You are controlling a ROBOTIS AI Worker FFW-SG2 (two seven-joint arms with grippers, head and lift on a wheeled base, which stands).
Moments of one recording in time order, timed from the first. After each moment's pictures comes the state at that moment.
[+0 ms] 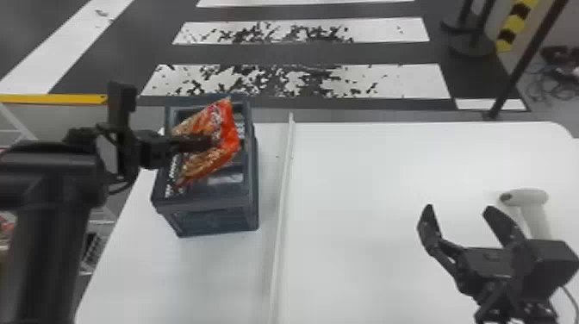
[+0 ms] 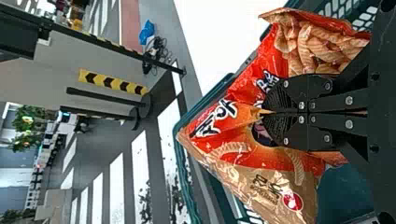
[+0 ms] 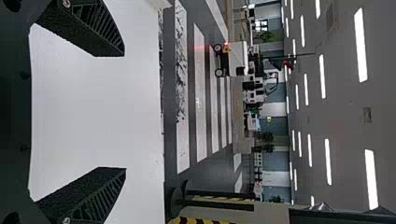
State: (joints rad) left arm -0.22 0.31 0.18 -1.53 -0.10 0.73 -0.96; right arm 0.56 0.00 0.01 -1.92 -0.04 -0.02 0.03
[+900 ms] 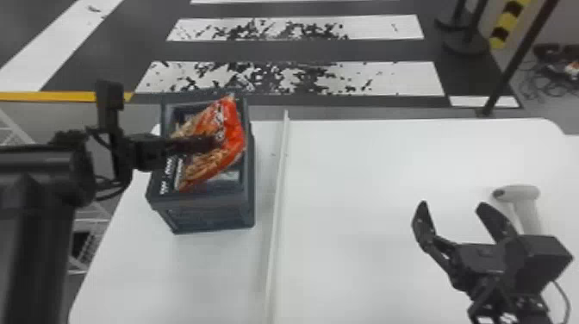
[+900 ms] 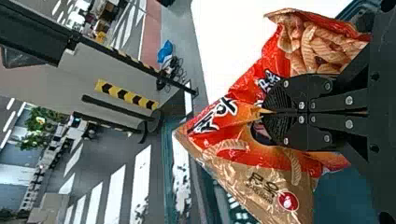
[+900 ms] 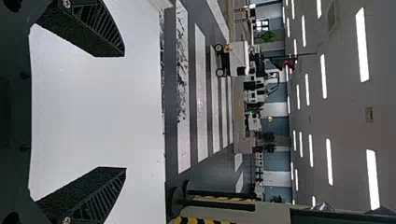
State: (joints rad) left arm -0.17 0.30 0.21 -1.67 0.03 0.93 -0.98; right arm 0.56 0.00 0.02 -1.92 -0.04 -0.02 0.03
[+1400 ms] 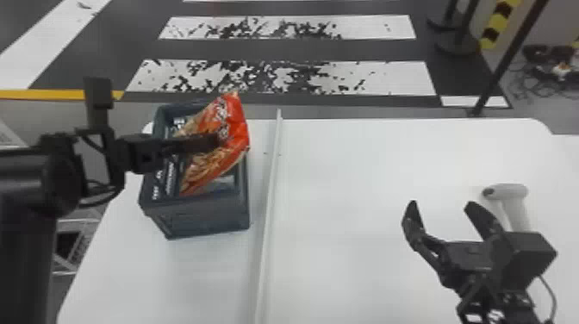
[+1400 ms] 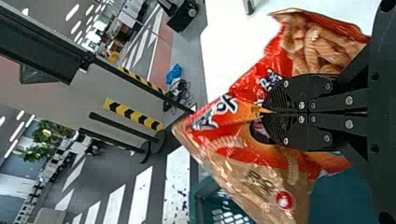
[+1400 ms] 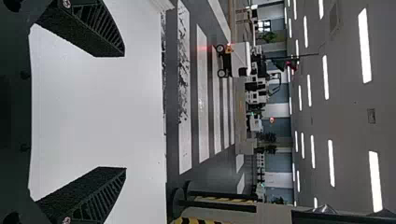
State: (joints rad) left arm -0.10 0.27 0.23 -1.84 0.12 1.03 -0.97; right arm 0.57 0.00 0.02 -1.93 -0.03 0.00 0.03
